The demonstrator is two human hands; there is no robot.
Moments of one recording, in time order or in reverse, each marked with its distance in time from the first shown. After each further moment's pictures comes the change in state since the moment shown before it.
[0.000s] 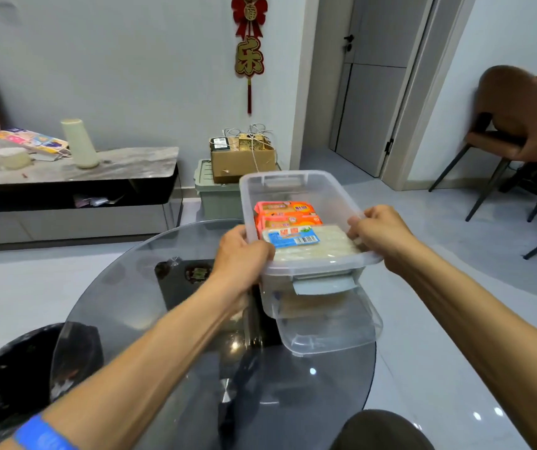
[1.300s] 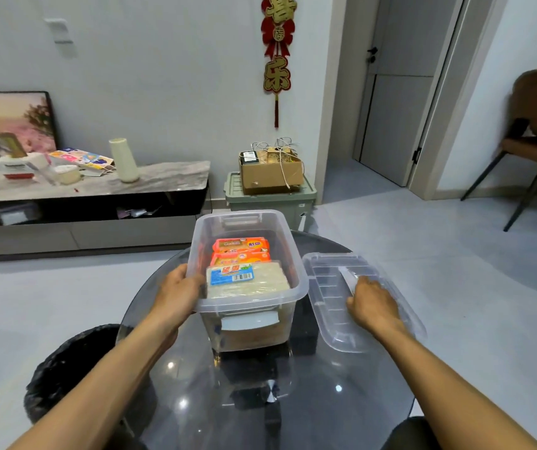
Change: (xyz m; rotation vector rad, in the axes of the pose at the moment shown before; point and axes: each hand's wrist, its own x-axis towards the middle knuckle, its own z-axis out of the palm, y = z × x) left_hand 0.002 -0.047 -0.147 0.228 0.168 -0.026; right_hand -0.028 0.080 0.105 -0.729 -0.036 -0.071
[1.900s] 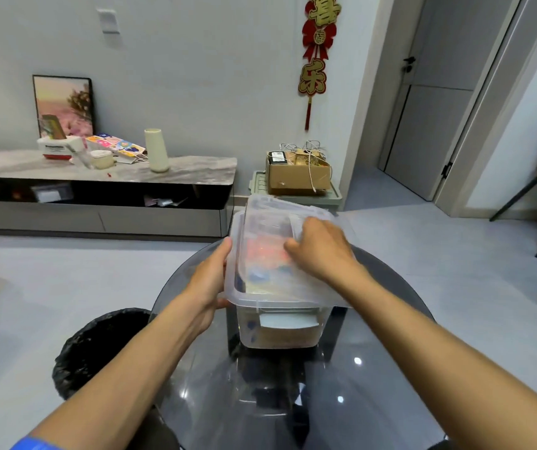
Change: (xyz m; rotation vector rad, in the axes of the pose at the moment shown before) left_hand -0.001 0.011 -0.017 -0.325 -0.103 -0.184; right_hand -0.044 -0.186 -0.089 0.175 0.075 -0.416
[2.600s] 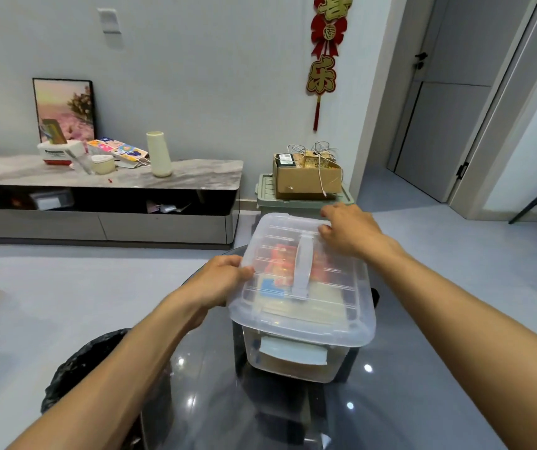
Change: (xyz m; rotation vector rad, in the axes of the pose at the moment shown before) left_hand 0.066 0.021 -0.013 0.391 -0.179 0.127; right_hand 0.115 0.049 0.015 -0.342 -0.076 -0.109
